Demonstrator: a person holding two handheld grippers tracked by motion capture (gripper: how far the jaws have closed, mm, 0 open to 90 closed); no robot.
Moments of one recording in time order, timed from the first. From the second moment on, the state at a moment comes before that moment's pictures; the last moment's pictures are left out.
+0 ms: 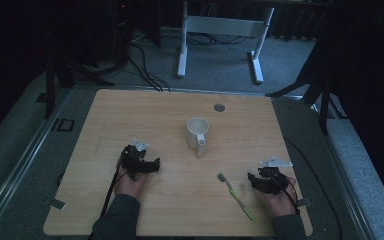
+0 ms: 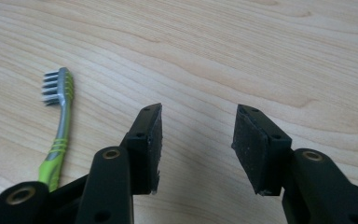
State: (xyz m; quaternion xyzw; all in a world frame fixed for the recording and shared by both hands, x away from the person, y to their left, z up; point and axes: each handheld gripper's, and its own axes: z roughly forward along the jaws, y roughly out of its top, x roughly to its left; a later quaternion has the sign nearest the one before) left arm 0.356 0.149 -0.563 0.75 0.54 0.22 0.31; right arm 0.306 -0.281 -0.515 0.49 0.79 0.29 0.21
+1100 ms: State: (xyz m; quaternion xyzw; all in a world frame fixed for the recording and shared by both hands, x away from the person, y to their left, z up) left arm 0.356 0.149 -0.563 0.75 0.55 0.22 0.31; right arm 0.303 -0.263 -0.491 0.50 0.80 0.29 0.13
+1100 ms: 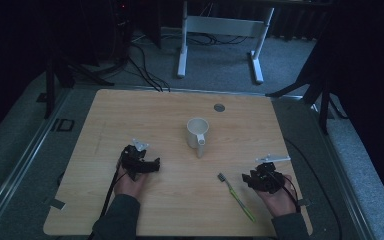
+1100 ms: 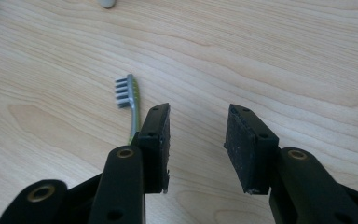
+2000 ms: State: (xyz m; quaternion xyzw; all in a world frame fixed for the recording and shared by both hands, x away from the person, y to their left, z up) left arm 0.356 0.149 -0.563 0.75 0.55 0.22 0.31; right arm 0.303 -0.246 -0.482 0.48 0.83 0.26 0.13
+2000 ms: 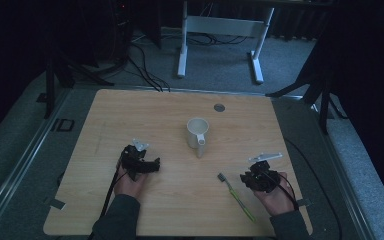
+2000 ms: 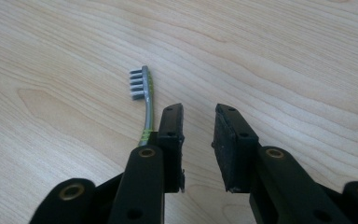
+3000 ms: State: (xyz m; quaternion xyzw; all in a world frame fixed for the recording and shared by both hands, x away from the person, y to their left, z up) left arm 0.356 0.149 -0.563 0.75 0.55 0.22 0.31; right arm 0.308 -0.223 -0.473 0.45 0.85 0.23 0.12
